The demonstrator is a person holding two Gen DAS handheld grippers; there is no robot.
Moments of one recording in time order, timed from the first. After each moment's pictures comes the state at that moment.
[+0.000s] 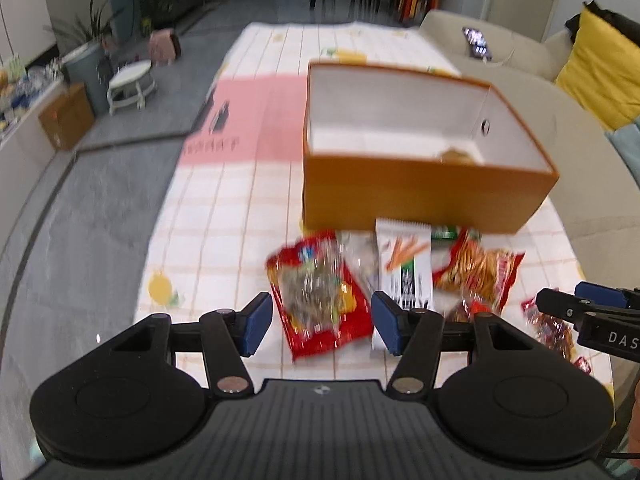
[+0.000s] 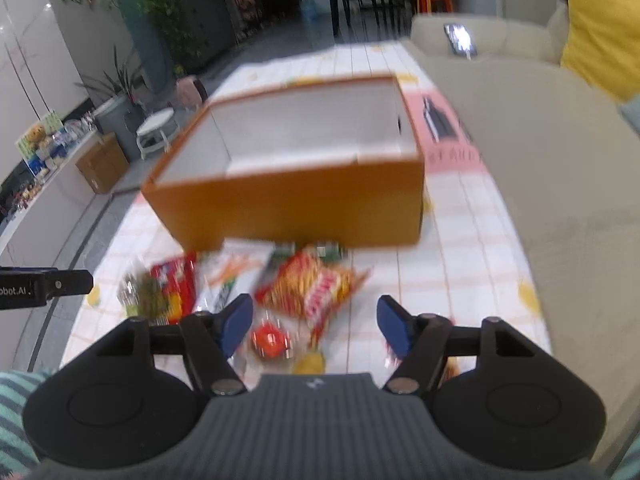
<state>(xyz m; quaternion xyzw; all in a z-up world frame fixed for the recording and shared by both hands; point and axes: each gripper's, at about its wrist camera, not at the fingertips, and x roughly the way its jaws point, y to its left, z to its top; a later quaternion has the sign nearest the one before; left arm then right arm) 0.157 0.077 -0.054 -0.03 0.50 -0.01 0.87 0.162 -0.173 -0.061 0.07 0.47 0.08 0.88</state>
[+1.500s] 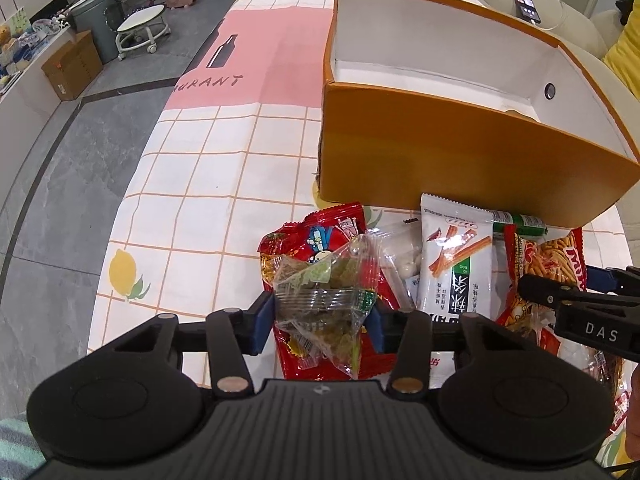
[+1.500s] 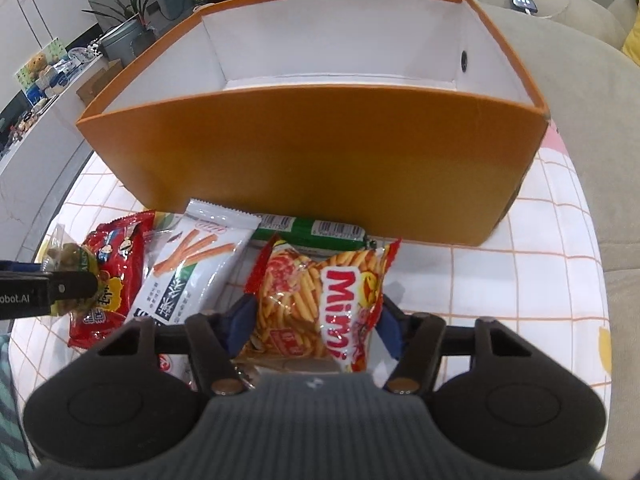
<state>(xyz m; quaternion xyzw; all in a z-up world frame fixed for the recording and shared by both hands) 0.213 0.073 -0.122 -0.04 0.56 0.03 0.83 0.254 -0.141 -0.142 0.01 0.53 0.13 0.84</state>
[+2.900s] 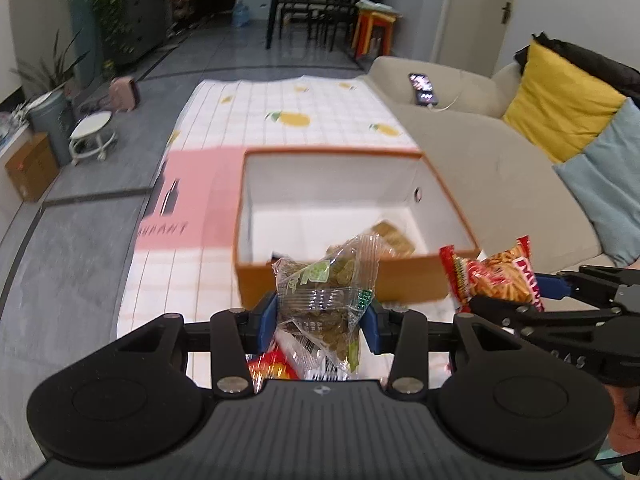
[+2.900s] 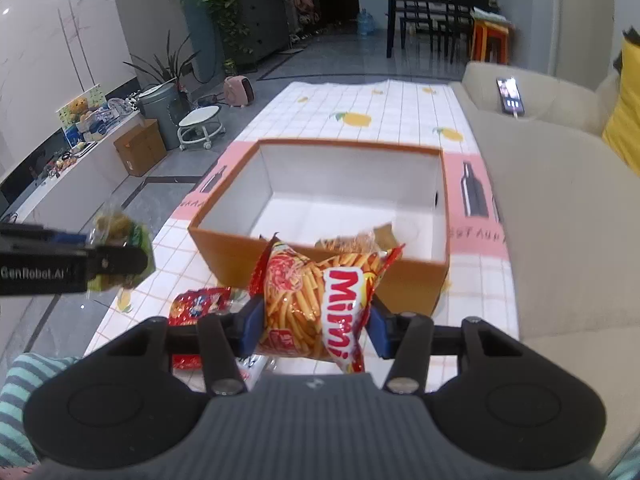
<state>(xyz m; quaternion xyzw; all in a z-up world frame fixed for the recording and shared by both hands) 0.188 0.041 0.027 -0.02 0.43 -0.08 0.90 0.200 -0.168 0.023 0.00 0.42 0.16 0.89</state>
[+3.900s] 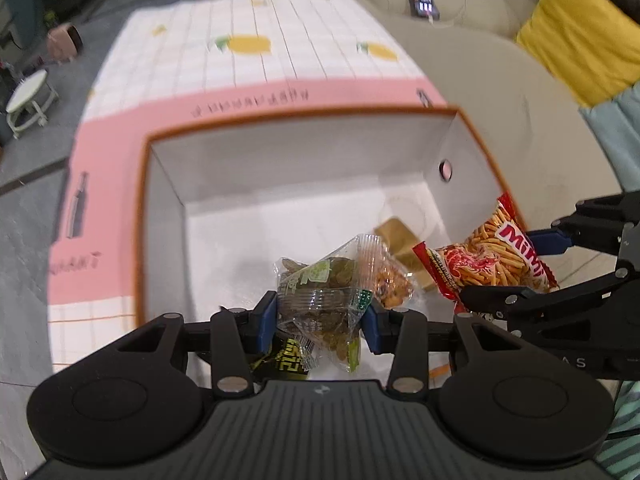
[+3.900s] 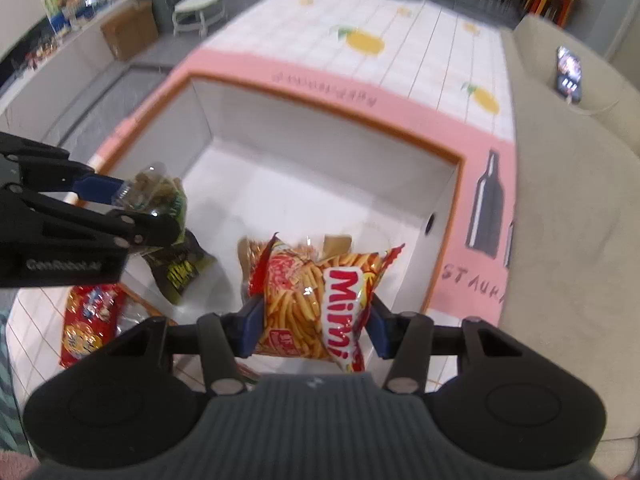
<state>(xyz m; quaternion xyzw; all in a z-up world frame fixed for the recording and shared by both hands) 0.379 -0.005 -0.078 0.00 0.57 -0.13 0.81 0.417 -0.163 -0.056 -0.12 0.58 0.19 0.78</state>
